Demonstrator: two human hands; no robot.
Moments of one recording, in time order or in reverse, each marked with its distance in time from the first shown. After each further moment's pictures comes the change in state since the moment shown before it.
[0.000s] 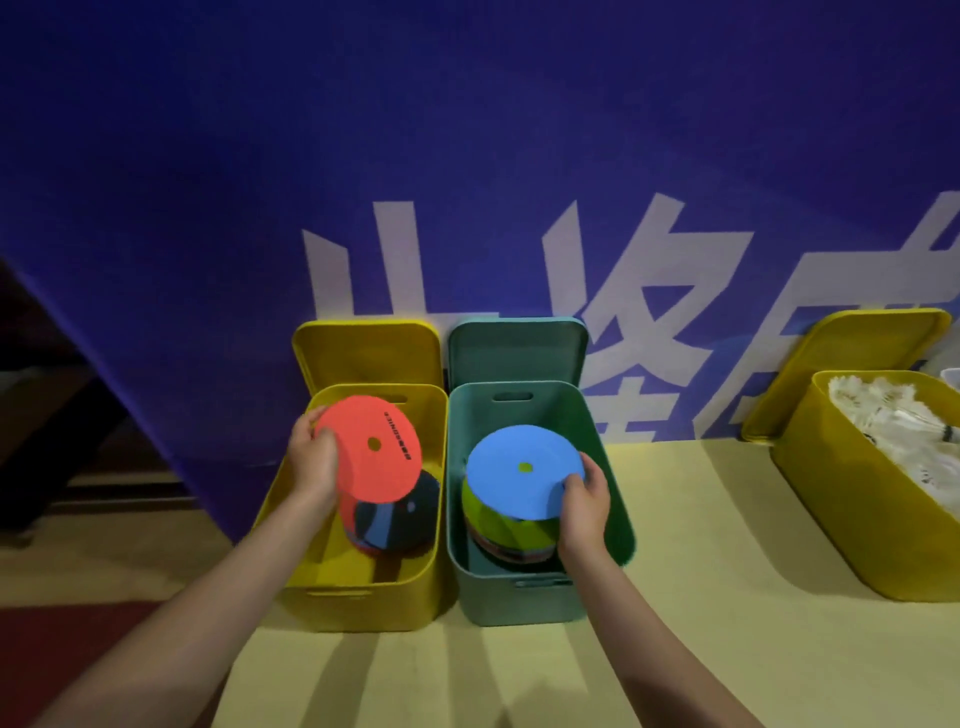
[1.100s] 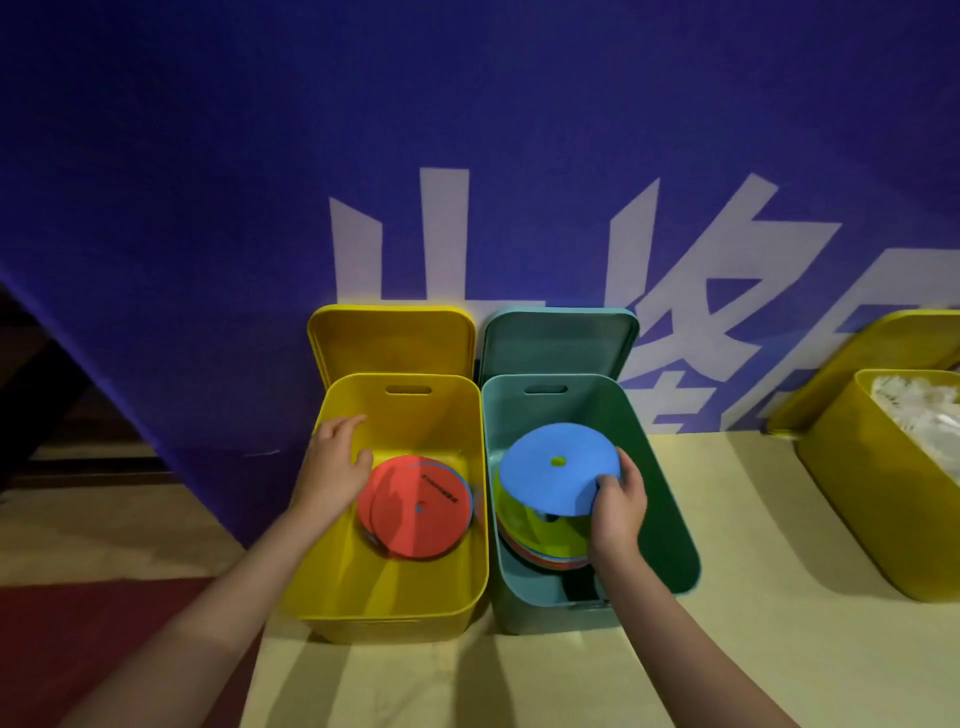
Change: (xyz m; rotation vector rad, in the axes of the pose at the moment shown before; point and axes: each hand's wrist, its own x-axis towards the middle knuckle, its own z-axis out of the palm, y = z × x) left_hand 0.079 -0.058 -0.036 0.881 -0.427 0.367; right_hand 0.011 0.011 0.046 -0.045 0.175 -0.021
